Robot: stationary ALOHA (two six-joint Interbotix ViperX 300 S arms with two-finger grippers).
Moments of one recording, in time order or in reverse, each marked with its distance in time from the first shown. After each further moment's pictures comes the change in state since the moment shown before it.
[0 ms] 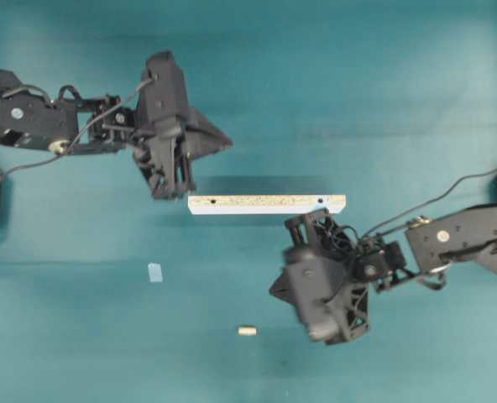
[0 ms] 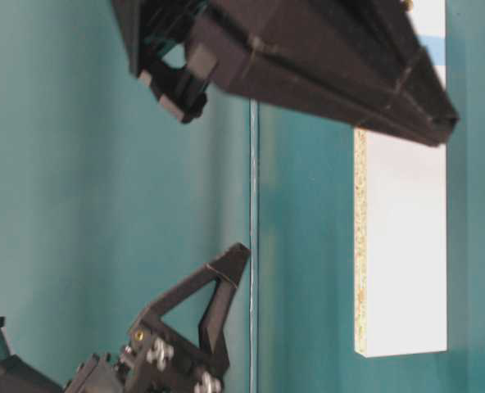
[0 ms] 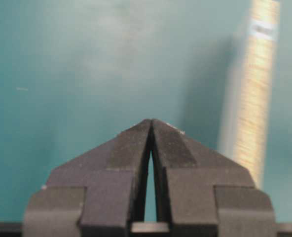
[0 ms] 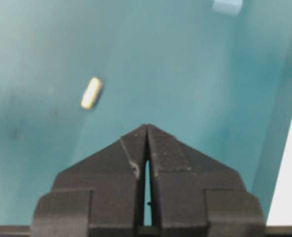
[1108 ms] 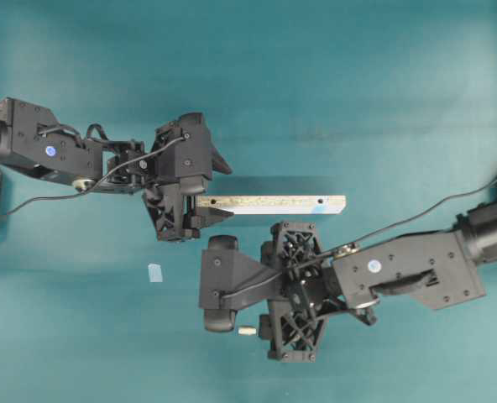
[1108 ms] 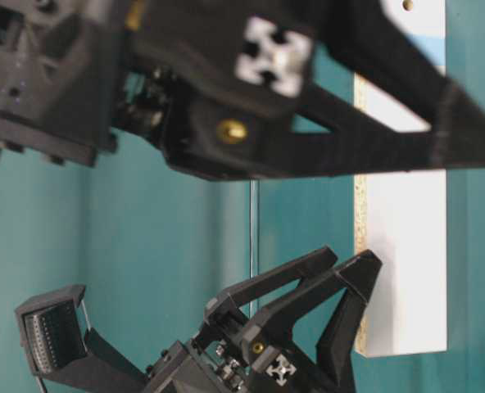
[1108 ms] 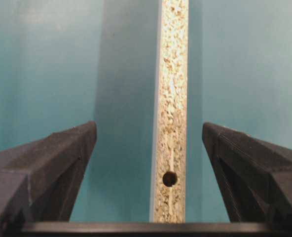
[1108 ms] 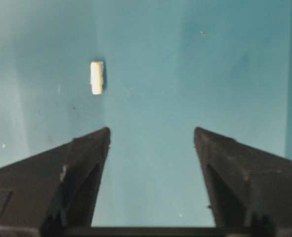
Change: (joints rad) left arm -0.092 0.146 -0.023 -0.002 0.006 0.000; right arm 0.021 0.184 -0.402 0.031 0.598 0.353
